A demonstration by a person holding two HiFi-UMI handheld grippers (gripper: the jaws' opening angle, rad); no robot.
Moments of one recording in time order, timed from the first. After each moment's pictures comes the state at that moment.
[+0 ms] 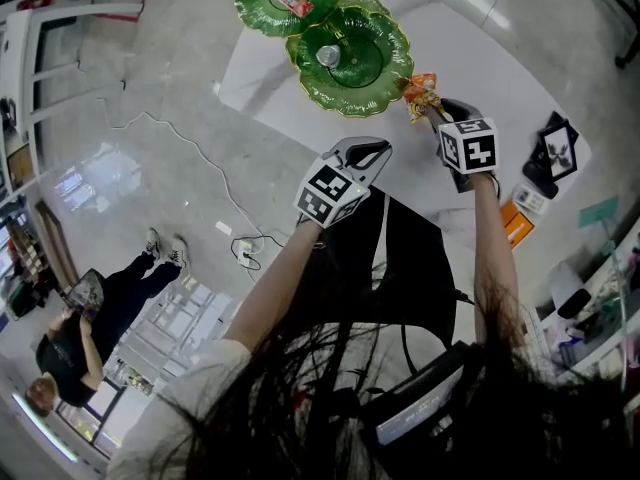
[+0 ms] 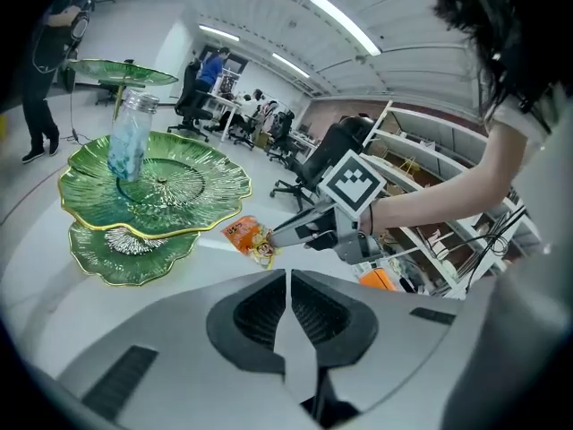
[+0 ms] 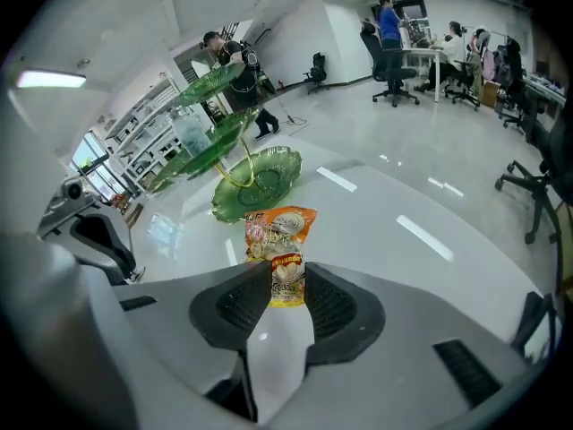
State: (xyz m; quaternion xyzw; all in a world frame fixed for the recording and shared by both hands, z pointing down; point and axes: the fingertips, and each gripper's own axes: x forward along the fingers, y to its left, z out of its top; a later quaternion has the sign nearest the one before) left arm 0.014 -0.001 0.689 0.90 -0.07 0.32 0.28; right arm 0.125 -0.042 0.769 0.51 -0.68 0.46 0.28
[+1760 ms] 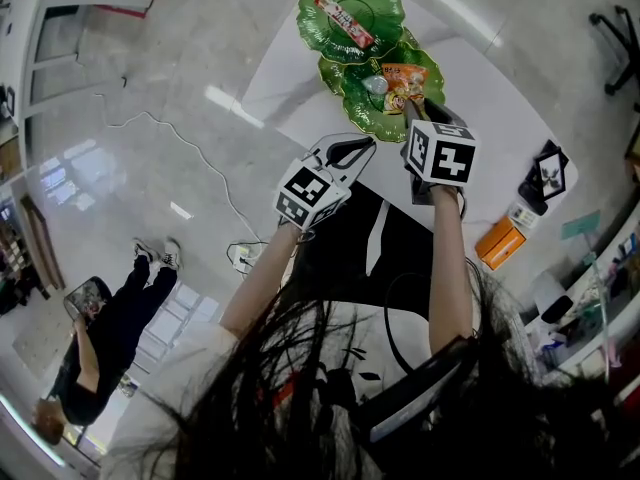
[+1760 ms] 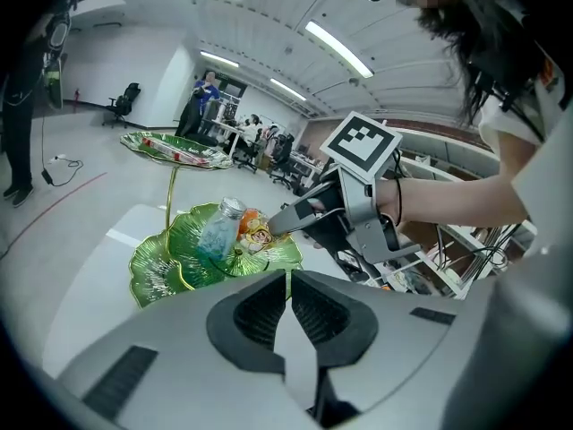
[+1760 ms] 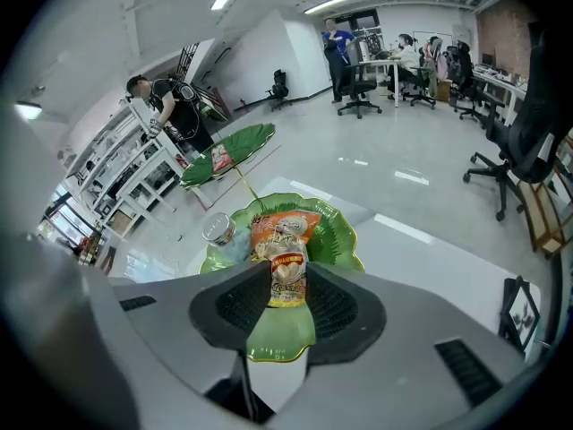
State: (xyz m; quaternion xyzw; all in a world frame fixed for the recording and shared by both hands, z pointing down) left arm -0.051 -0.094 0.621 0.92 -0.09 0.27 0.26; right arm 0.046 -0.145 0.652 0.60 -0.59 0.48 0.23
